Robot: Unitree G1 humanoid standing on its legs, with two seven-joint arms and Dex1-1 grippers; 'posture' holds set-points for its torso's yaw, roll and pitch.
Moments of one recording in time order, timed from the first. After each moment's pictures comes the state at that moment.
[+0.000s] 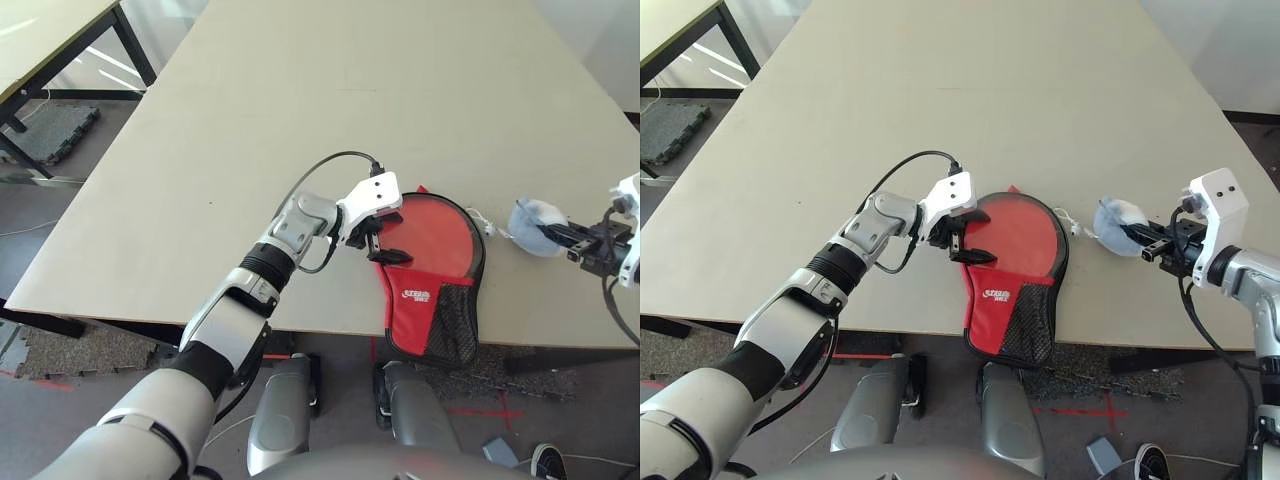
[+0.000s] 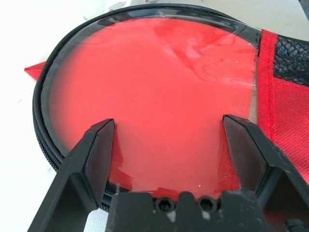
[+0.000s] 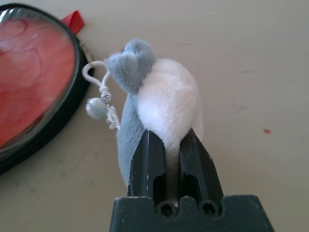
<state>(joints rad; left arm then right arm) -0.89 0.07 -0.38 0.79 0.02 0.10 -1.11 -0.12 -0.90 -0.37 0.16 0.41 0.53 0.85</state>
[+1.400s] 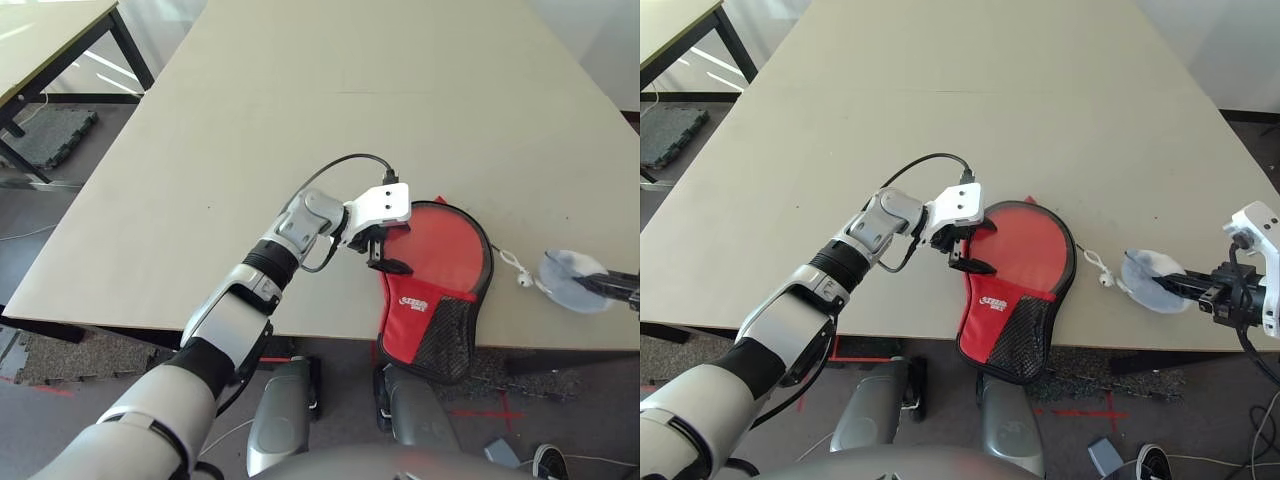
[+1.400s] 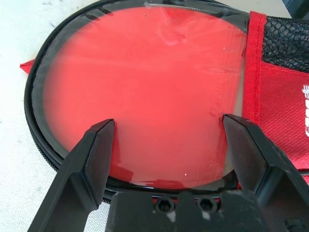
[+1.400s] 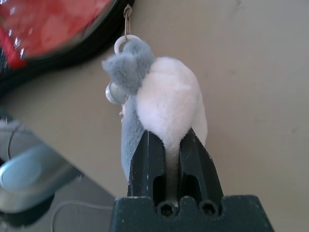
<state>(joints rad) -0.89 0.09 -0.43 0.76 0.08 0.08 -1.20 0.21 -1.14 -0.42 0.11 0.50 0.61 1.18</state>
